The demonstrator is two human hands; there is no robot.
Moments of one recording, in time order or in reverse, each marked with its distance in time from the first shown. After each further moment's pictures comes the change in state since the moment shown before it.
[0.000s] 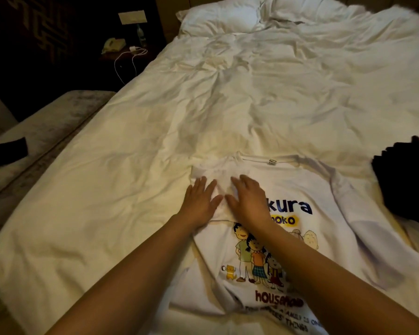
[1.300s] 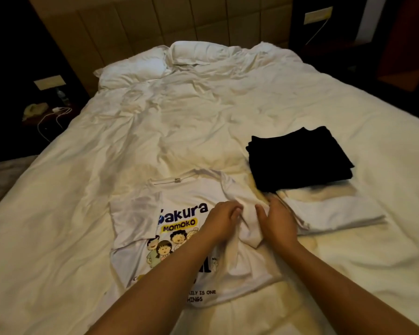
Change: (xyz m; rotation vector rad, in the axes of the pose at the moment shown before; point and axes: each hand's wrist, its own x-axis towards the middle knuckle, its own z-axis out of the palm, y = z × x) left_hand -0.032 0.296 0.053 -0.365 -0.014 0.447; right_hand -0.171 0.186 -0.177 0.137 0.324 0.574
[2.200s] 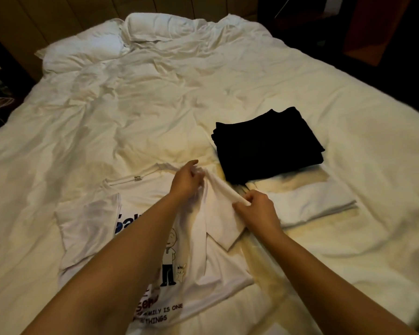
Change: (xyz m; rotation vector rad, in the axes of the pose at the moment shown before) left_hand 0.116 -0.026 -0.009 -0.109 0.130 -0.222; right_hand 0.016 0.005 -0.029 0.218 -0.109 0.246
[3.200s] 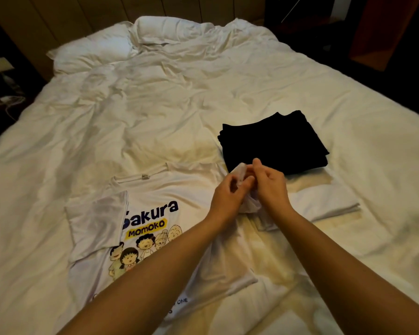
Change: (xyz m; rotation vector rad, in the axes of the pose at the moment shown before) left_hand -0.103 0.082 0.042 -0.508 -0.077 0.140; right_hand 0.022 -0.027 -0.024 0.552 0.067 -0.244
